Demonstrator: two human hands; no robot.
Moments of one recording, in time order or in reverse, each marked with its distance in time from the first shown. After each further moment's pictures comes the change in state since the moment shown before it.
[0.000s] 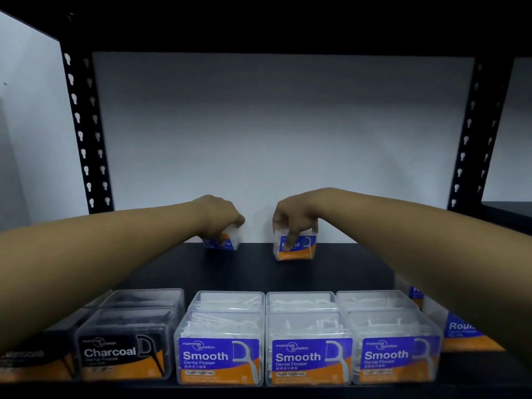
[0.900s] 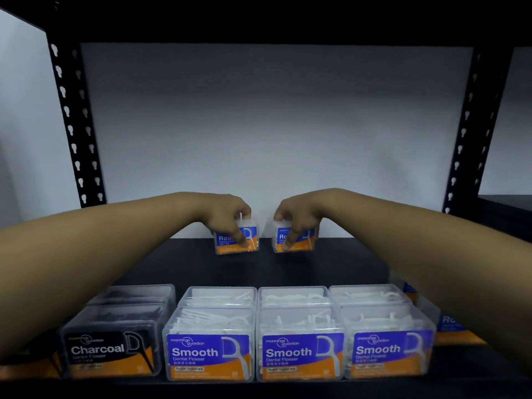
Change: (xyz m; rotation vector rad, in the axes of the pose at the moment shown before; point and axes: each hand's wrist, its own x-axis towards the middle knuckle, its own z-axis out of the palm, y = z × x) left_hand -0.005 0.020 -0.024 -0.620 -0.107 -0.011; right_hand -0.006 0.019 0.012 0.096 0.006 -0.063
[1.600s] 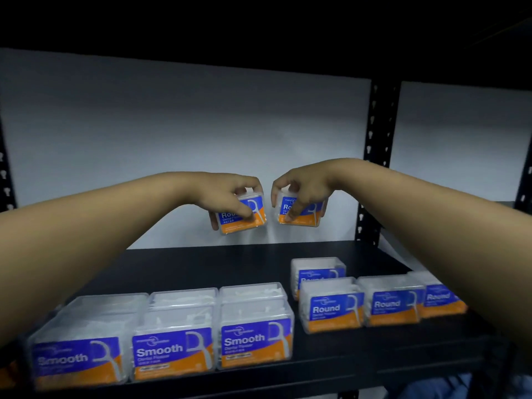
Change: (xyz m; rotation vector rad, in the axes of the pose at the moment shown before) left_hand 0.003 0.153 -0.048 -0.209 0.117 0.231; right_hand -0.148 0.107 -0.046 0.149 0.121 0.146
